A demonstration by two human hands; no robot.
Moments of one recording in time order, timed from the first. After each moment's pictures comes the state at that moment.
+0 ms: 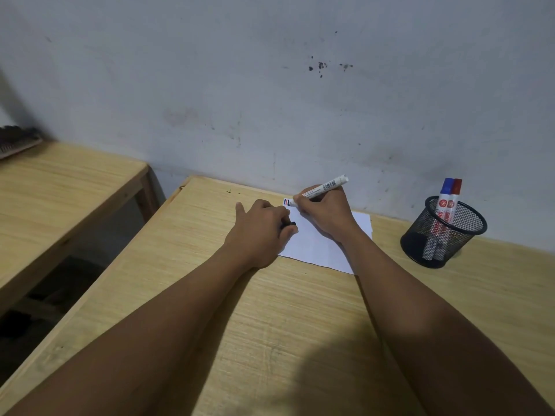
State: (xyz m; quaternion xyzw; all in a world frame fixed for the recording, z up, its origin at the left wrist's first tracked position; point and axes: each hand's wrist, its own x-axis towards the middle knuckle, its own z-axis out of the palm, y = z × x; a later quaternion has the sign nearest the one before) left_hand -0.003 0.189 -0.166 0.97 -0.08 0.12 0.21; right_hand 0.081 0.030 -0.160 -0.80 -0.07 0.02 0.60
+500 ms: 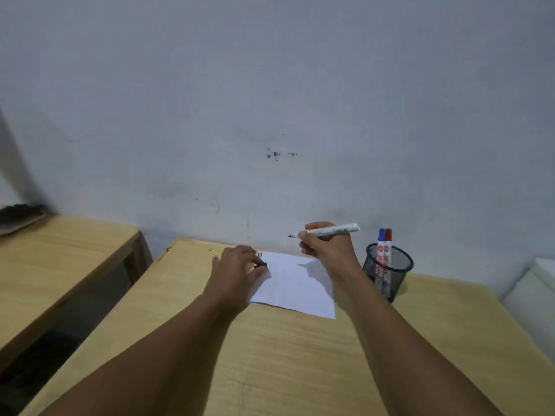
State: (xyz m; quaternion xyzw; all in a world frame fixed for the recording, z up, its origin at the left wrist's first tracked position) left_hand -0.025 0.181 -0.134 0.93 -0.06 0.20 0.30; right_hand 0.017 -0.028 -0.078 -0.67 -0.06 -0.04 0.74
